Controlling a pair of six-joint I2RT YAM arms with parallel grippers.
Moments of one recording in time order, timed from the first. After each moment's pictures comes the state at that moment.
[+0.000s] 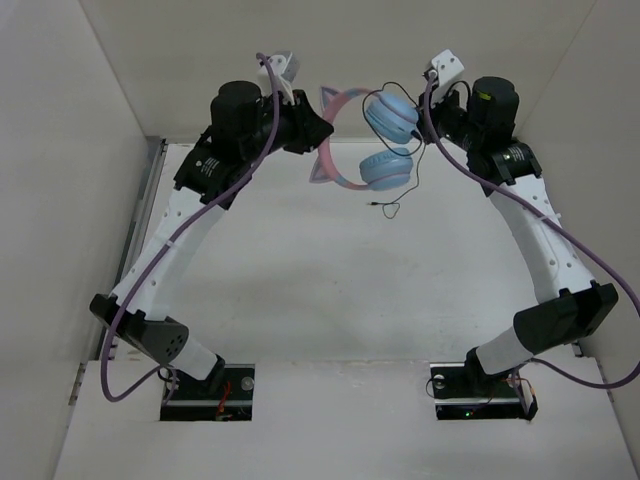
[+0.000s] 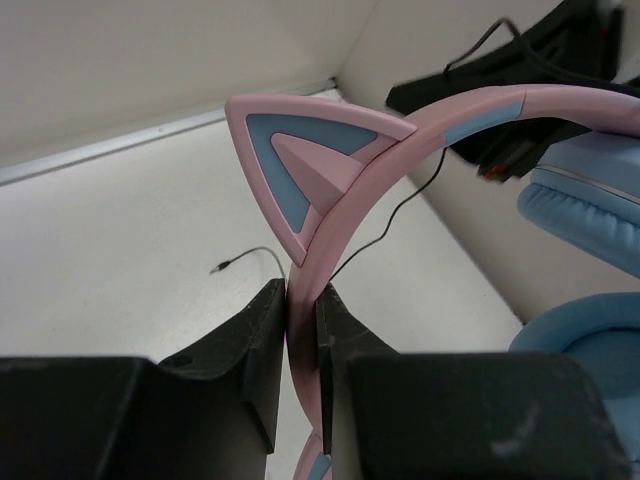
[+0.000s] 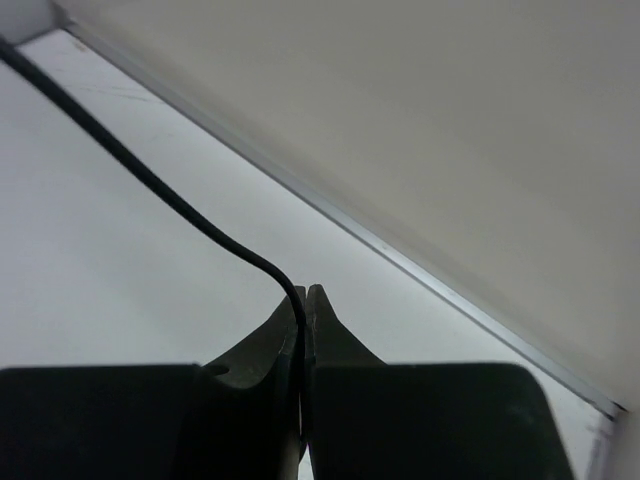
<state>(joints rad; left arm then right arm) -0.54 1.50 1.83 -0.51 0.24 -0.37 0.26 1.53 1.74 -0.37 -0.27 -0.30</state>
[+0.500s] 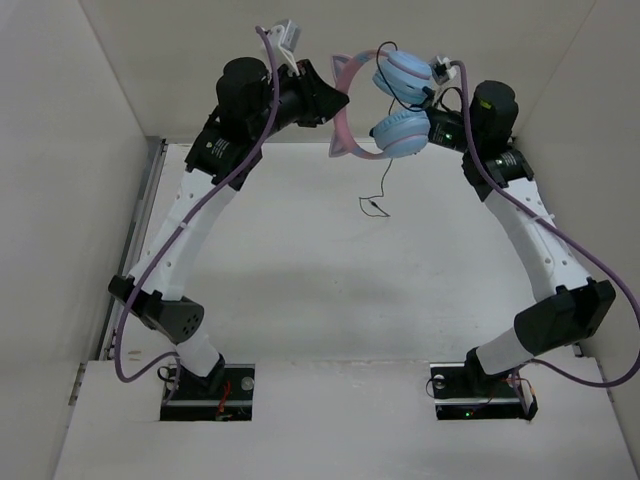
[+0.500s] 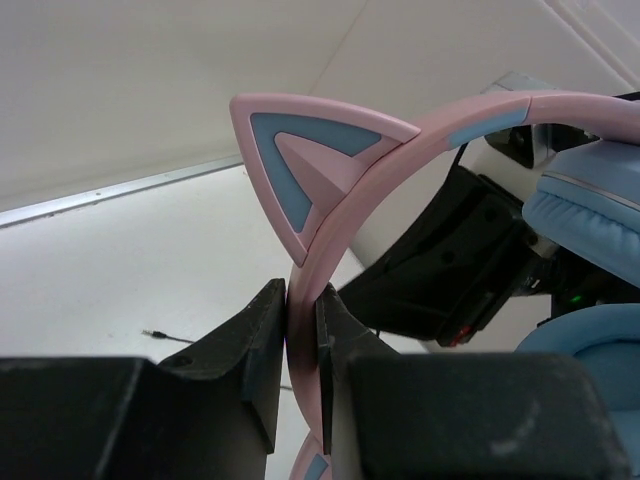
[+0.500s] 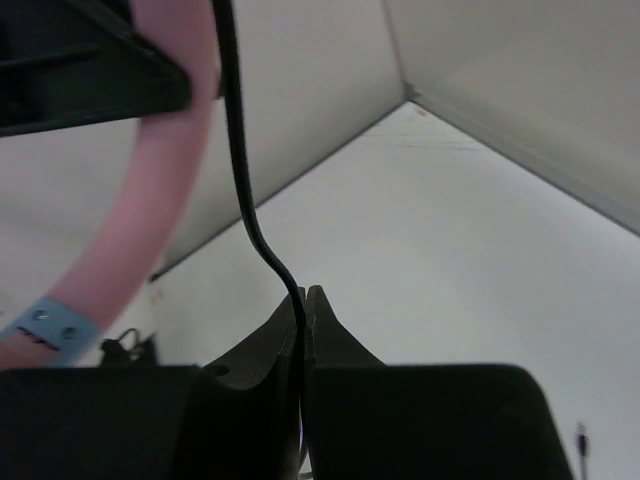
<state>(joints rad) -0.54 1.63 2.06 -0.44 0.27 -0.53 0.26 1.52 1.67 -0.16 -0.82 0.33</state>
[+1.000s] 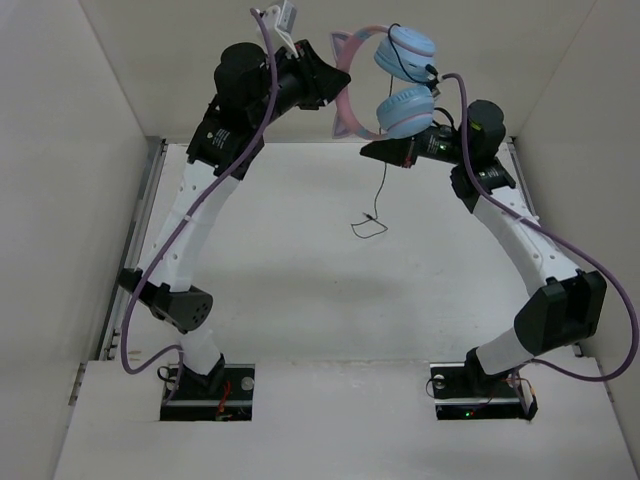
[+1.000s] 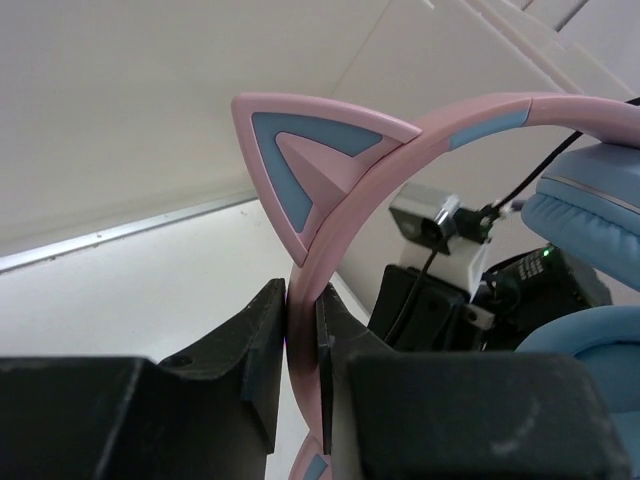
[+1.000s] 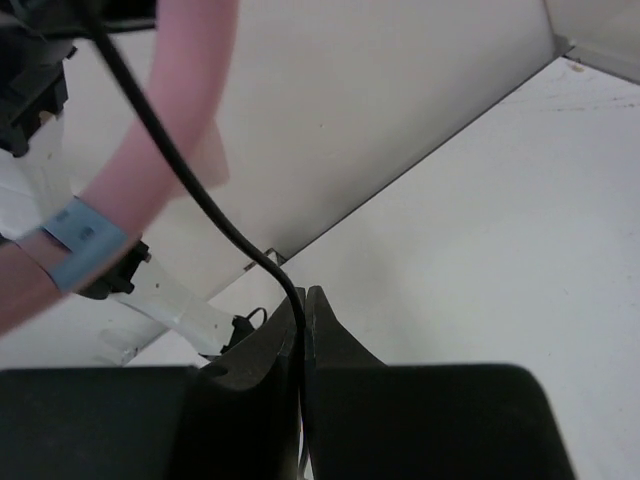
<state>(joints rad) -0.53 1.72 2.22 -0.44 0.25 -0.55 0.27 1.52 1.46 0.21 -1.02 0.74</state>
